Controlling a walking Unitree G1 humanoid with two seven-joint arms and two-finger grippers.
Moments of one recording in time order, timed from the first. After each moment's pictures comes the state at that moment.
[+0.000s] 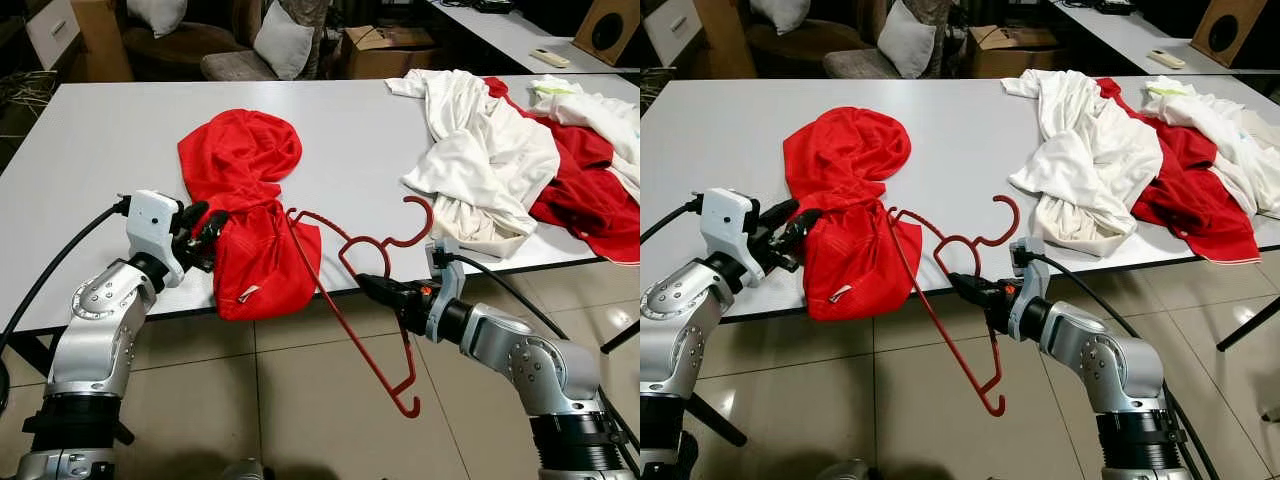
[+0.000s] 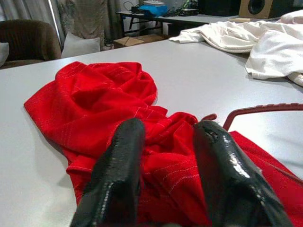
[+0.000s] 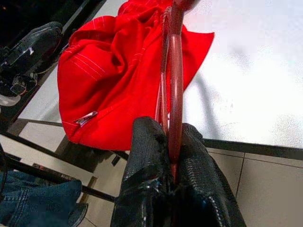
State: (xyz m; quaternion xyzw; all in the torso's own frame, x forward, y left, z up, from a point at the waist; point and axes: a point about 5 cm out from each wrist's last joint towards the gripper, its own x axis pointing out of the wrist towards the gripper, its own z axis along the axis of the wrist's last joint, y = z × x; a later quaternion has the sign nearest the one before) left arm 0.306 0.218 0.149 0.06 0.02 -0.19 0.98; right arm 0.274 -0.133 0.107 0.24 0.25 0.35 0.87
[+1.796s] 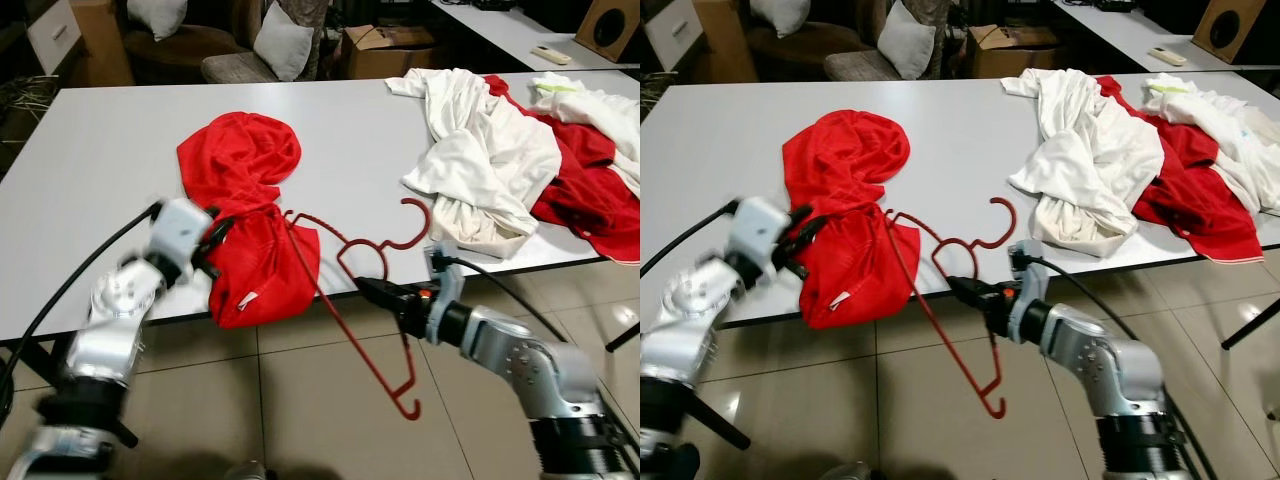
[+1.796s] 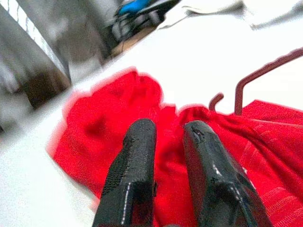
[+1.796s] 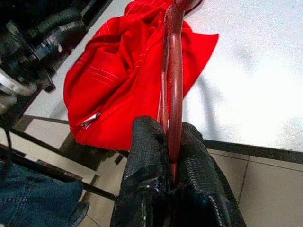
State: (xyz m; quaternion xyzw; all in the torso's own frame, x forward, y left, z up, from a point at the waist) left arm 0.321 0.209 0.155 0.31 -0.02 -0.23 0.92; right arm 0.273 -0.128 0.104 0.23 0.25 0.37 0.86
